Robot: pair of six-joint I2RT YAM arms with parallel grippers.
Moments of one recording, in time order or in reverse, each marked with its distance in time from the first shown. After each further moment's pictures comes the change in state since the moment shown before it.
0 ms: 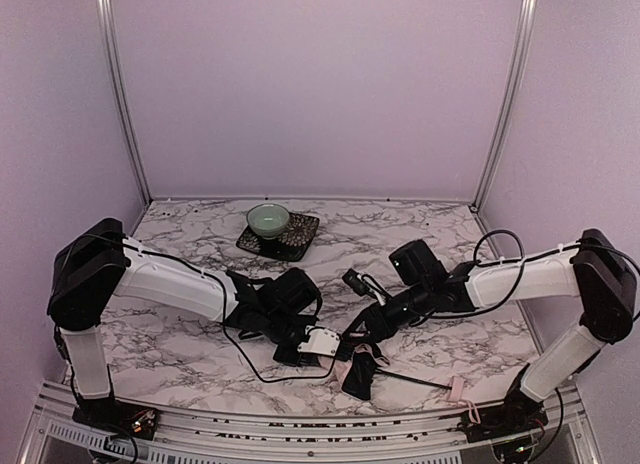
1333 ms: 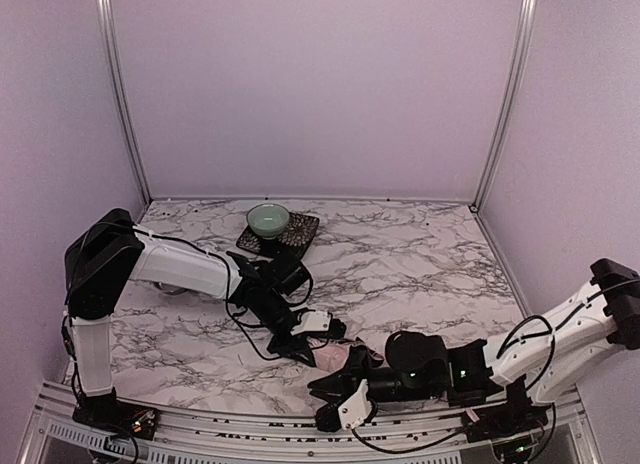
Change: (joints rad) left arm 0.134 0.074 0.100 -0.177 0.350 -0.089; right arm 0.687 -0.113 -0.252 0.561 0.677 -1.135
